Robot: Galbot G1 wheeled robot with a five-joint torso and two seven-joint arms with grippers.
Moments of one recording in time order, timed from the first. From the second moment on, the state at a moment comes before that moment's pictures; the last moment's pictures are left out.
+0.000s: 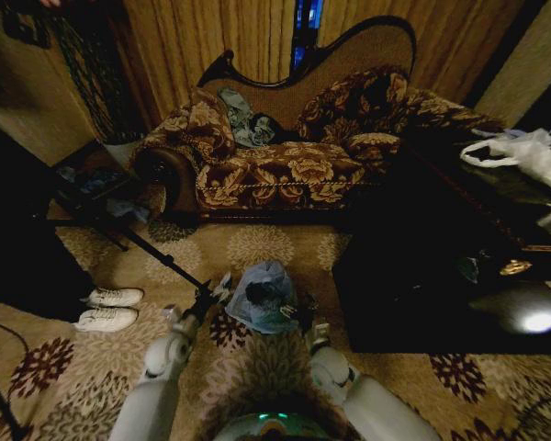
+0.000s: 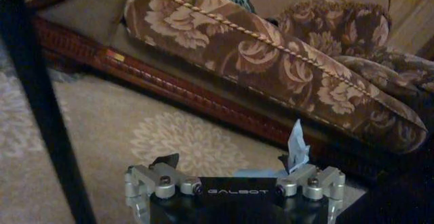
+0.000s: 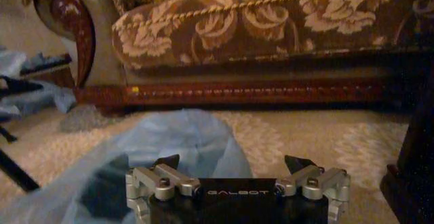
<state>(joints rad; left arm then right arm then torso) 1.23 -1.38 -0.56 -1.82 -0.62 0.37 0.10 -0.99 1.10 -0.23 1.71 0.57 -0.01 0.47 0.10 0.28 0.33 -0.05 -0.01</state>
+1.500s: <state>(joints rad) 0.67 -1.10 -0.07 -1.45 -0.39 0.42 0.31 -1.01 1.10 -0.18 1.70 0.56 0.05 0.40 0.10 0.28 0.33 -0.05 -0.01</state>
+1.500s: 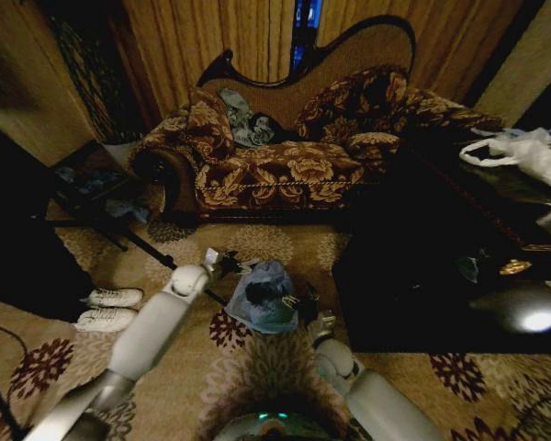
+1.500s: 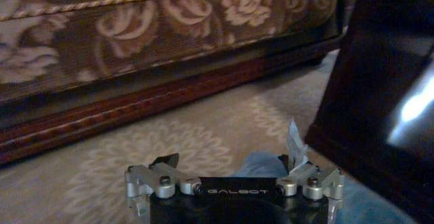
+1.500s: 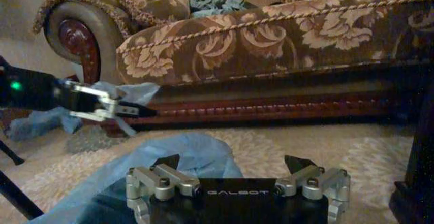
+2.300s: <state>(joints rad) 0.63 -1.14 0.02 -1.42 -0.34 0.57 0.36 -1.00 1.09 -0.16 1.65 0.57 0.09 0.38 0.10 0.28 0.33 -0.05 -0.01</state>
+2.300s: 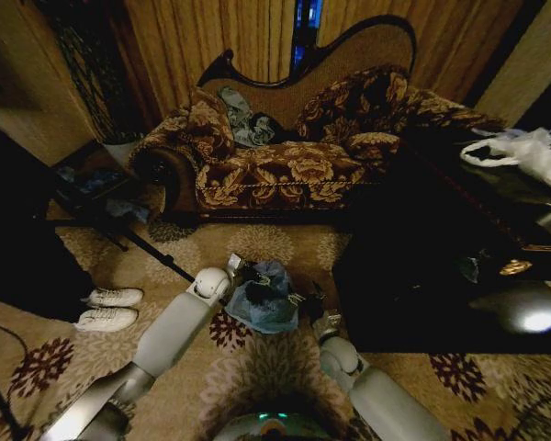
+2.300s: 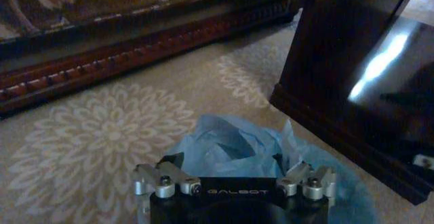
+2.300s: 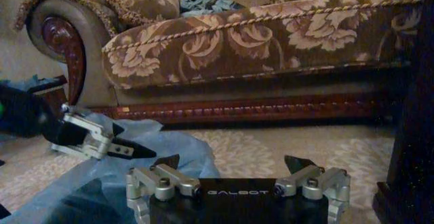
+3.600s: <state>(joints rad) 0.69 -1.17 -0.17 -1.36 -0.37 0.50 0.29 -1.01 1.06 -0.17 1.66 0.56 0.09 0.39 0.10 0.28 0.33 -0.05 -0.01</state>
